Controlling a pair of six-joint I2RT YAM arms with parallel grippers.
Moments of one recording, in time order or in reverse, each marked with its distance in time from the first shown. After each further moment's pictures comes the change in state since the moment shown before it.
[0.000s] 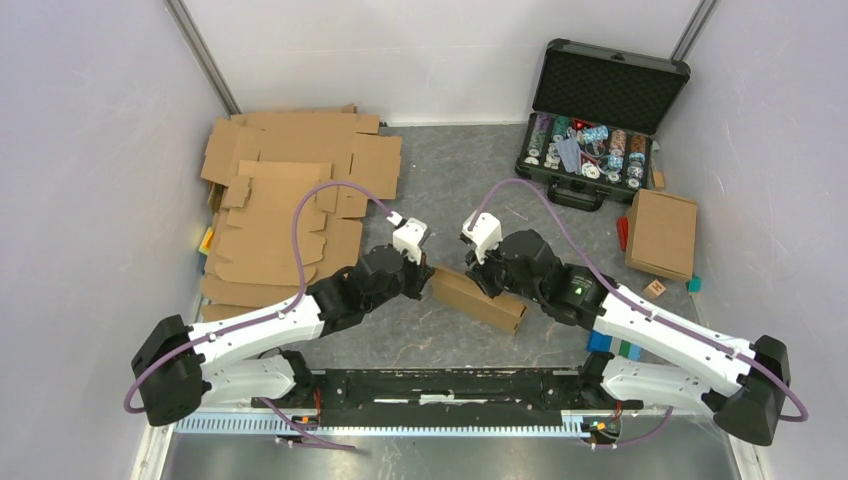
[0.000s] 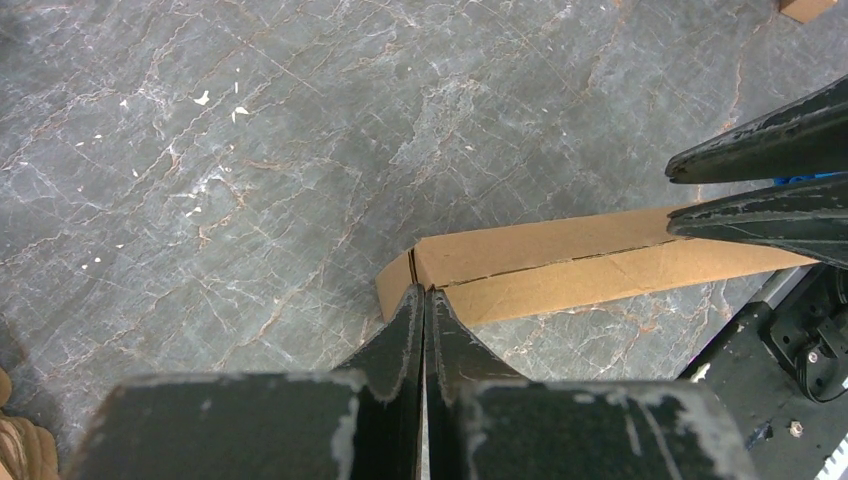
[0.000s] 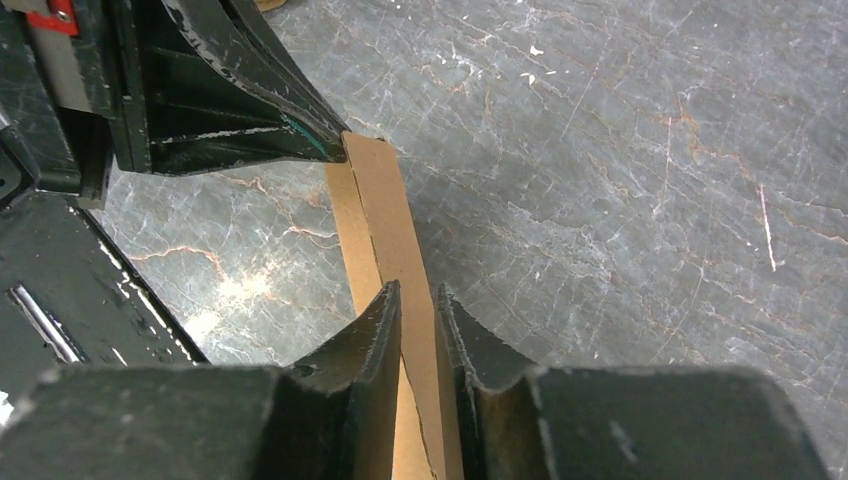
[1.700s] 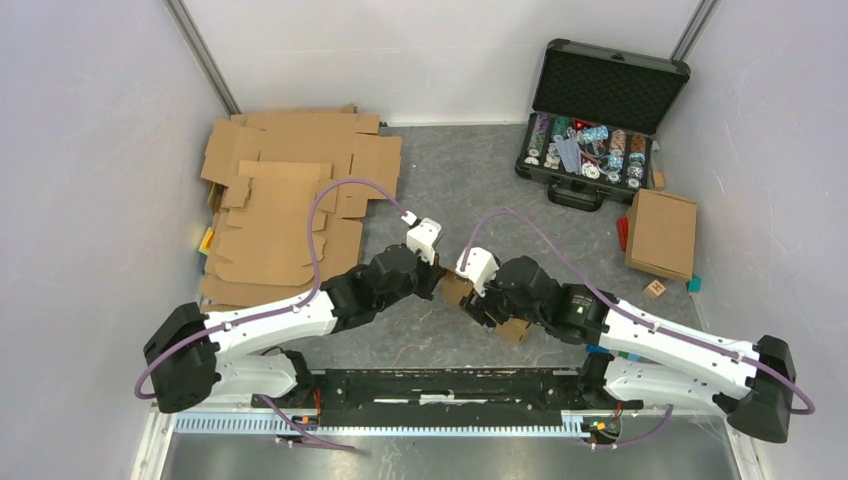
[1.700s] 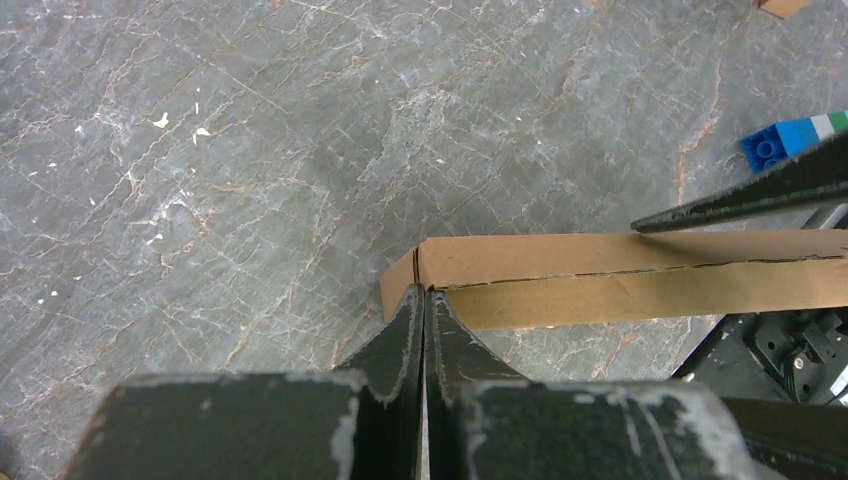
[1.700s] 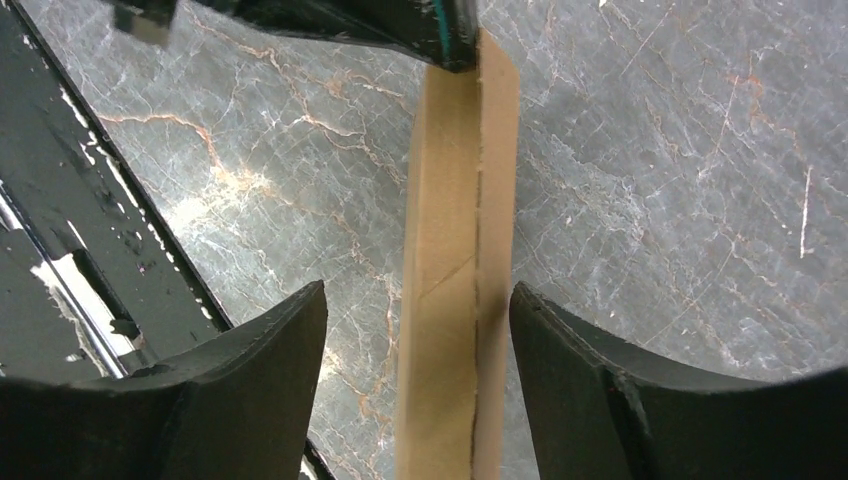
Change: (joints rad) left arm -0.045 0.089 0.047 0.038 -0.009 0.000; right arm 0.092 -0.069 -0.116 -0.075 -0.009 -0.095
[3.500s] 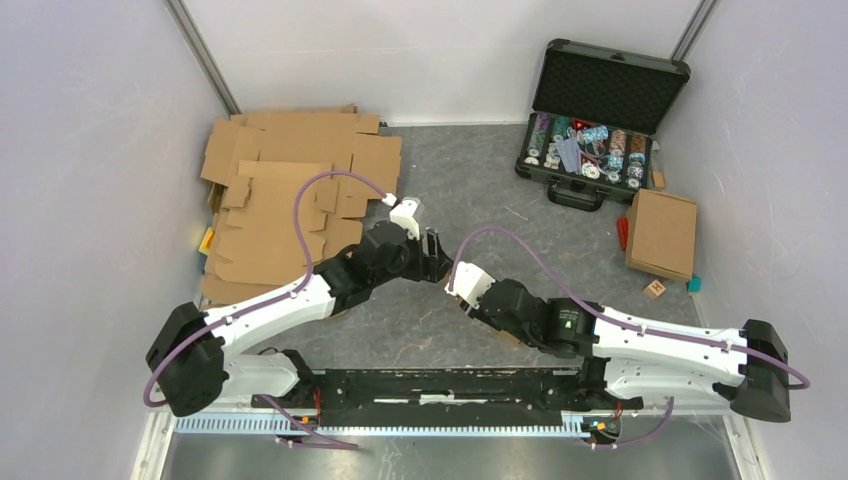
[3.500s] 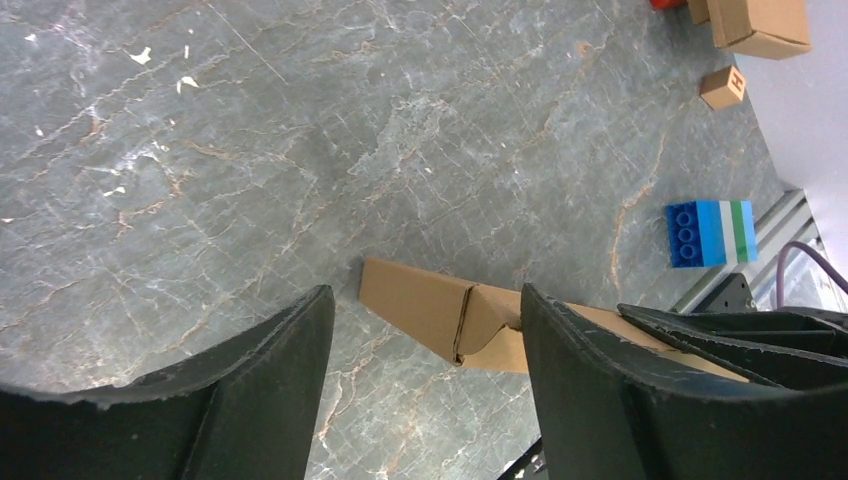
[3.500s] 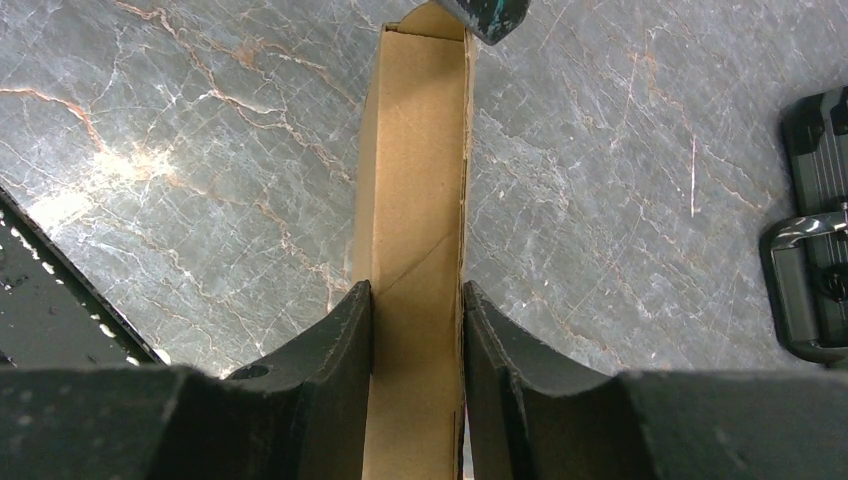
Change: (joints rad) left arm 0.164 0.023 0.068 -0.083 0.156 -0.233; right arm 0.186 0.037 -0.043 0.023 0.353 -0.007
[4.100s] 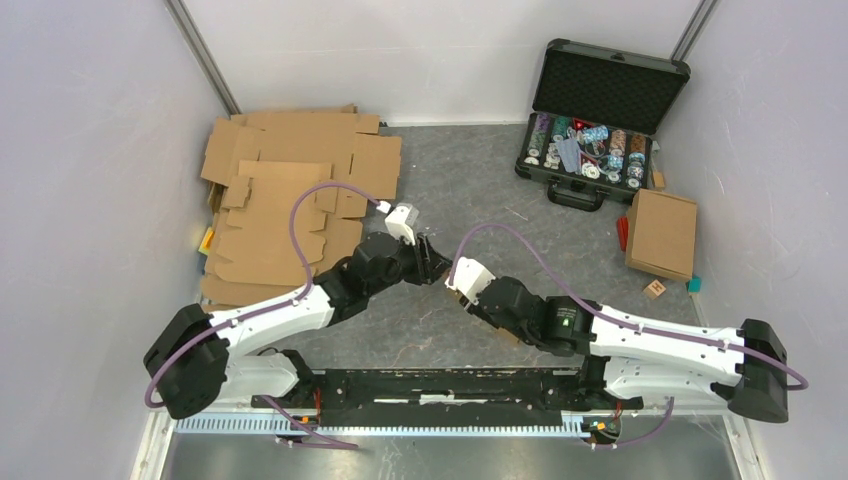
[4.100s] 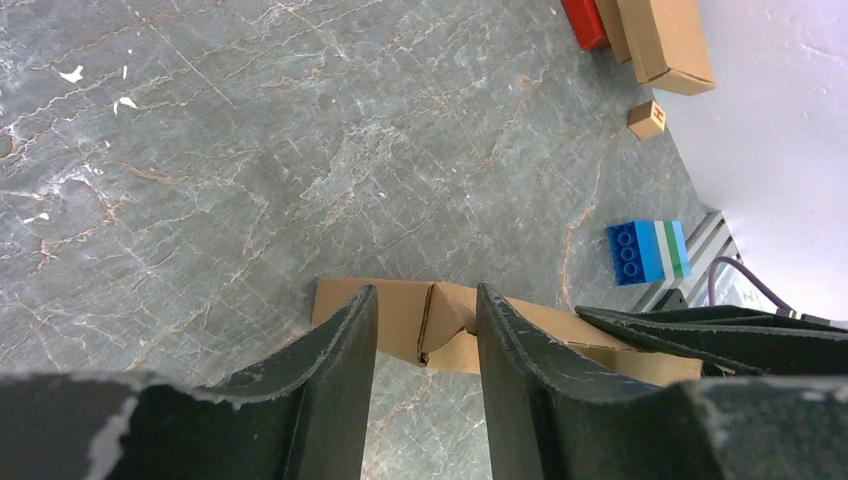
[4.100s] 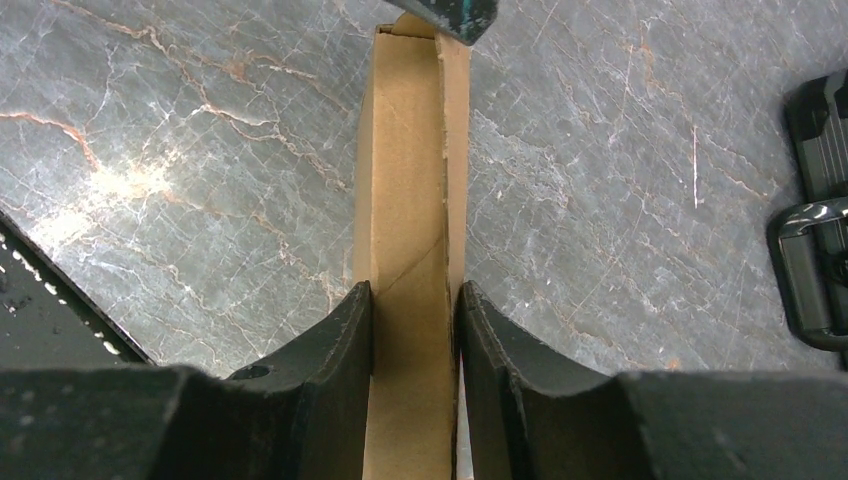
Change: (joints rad) left arm -0.001 -0.010 -0.124 0.232 0.045 -0.069; right arm -0.010 0.018 0.006 0.007 0.021 0.031
